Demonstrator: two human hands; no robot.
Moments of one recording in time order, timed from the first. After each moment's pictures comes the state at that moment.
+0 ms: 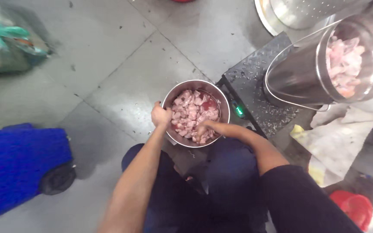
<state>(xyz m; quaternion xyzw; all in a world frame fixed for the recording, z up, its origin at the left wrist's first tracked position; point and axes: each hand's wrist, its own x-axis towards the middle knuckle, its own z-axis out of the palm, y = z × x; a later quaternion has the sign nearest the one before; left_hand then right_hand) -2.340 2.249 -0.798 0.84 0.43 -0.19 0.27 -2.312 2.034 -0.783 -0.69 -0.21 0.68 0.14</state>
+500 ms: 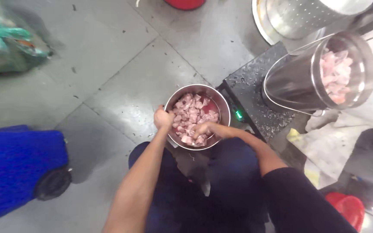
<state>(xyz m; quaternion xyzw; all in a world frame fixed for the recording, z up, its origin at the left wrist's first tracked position) -2.338 2.250 -0.794 0.84 0.41 -0.21 0.28 -2.312 2.051 -0.812 -0.60 -0.12 0.74 0.29</state>
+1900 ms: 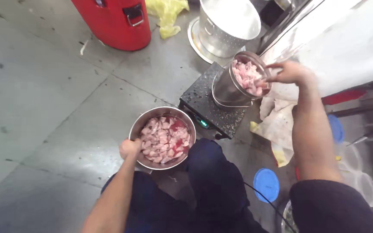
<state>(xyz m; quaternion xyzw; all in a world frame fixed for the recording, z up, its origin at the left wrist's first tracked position) -2.343 2.245 -0.789 0.85 0.40 -0.23 0.27 -2.191 1.696 -0.435 -0.98 0.09 0.16 0.11</state>
